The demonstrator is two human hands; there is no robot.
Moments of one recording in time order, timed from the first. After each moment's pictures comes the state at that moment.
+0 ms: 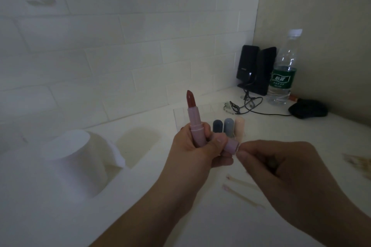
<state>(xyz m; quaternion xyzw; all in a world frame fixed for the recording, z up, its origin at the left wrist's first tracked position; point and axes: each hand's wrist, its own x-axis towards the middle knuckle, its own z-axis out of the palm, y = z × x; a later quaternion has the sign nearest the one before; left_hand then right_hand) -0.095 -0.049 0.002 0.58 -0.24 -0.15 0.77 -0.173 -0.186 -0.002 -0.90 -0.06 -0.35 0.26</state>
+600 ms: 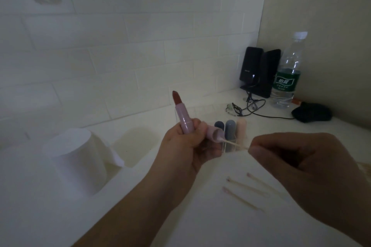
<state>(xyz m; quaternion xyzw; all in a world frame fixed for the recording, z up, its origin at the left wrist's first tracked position) -0.083 -0.046 0.009 0.49 -0.16 -0.20 0.83 -0.182 -0.194 0.020 -0.88 -0.05 -0.31 0.35</state>
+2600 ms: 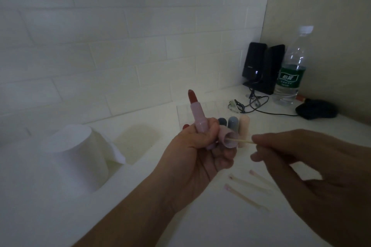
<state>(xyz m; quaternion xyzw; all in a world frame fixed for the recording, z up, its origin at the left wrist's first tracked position) -0.080 -0.046 -0.002 0.38 -0.23 -0.34 0.83 -0.192 -0.187 0.015 -0.91 -0.03 -0.37 0.18</state>
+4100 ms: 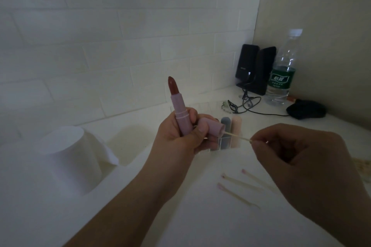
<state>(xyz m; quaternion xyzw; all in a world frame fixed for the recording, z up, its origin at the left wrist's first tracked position) -0.071 -0.042 -0.005 0.51 -0.31 -0.12 0.80 -0.181 -0.192 0.011 -0.88 0.01 -0.38 0.28</state>
